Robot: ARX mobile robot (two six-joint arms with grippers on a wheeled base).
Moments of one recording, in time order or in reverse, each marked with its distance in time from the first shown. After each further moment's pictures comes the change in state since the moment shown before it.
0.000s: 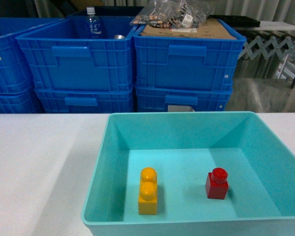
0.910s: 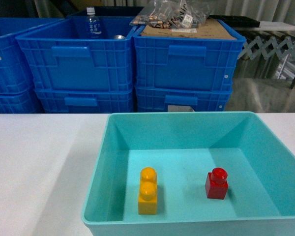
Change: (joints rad) left arm 0.000 0.000 0.000 0.000 0.000 0.000; right arm 0.141 0.633 0.211 0.234 -0.002 -0.006
